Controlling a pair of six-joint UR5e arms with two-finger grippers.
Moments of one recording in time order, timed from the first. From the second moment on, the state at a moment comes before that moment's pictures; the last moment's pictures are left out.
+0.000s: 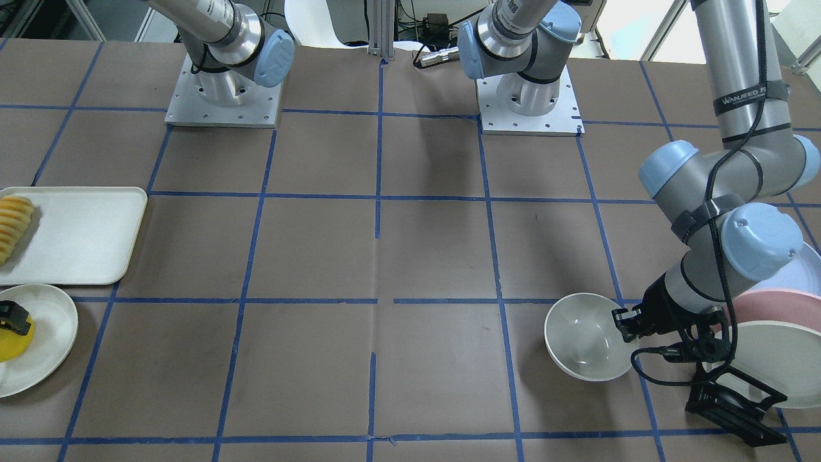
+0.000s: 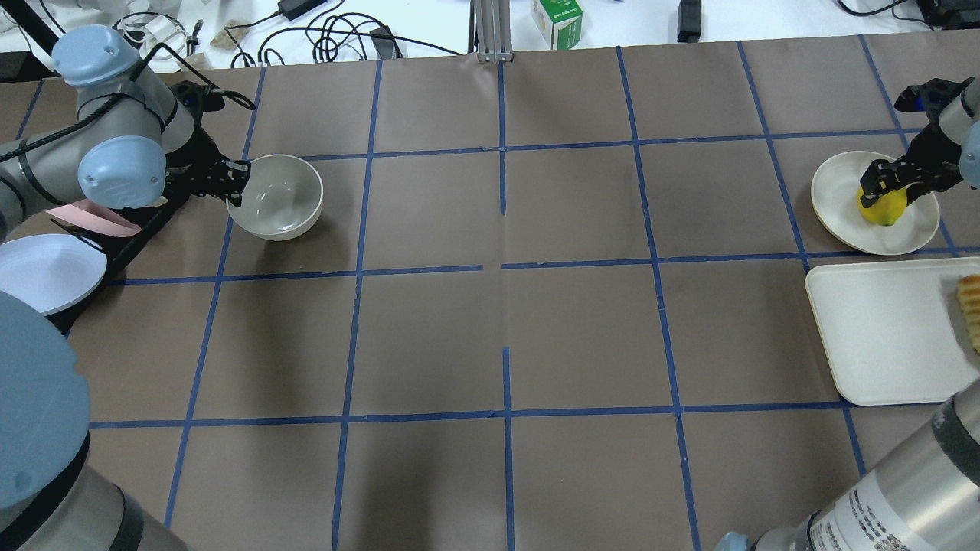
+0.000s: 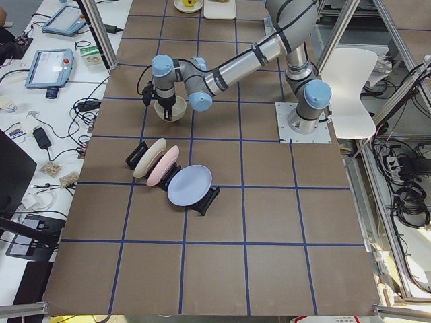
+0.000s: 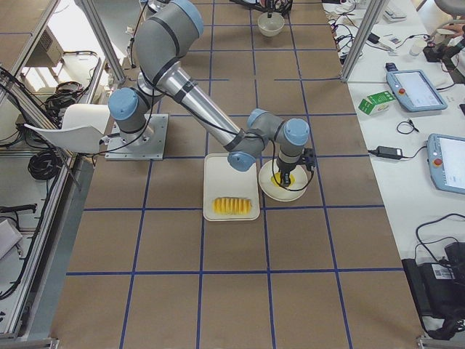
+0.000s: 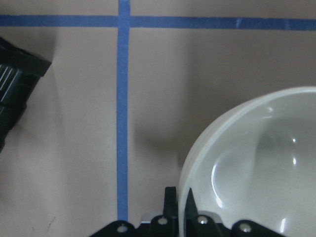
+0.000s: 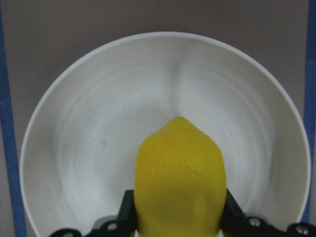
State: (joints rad) left arm -1.29 -2.01 -1.64 -1.01 1.55 0.26; right arm 1.00 -1.01 1.59 -2.17 -1.57 -0.56
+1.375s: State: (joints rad) left arm -1.83 -2.01 -1.72 -0.98 1.47 -0.35; right arm 1.12 -1.27 1.58 -1.90 -1.58 -0.39
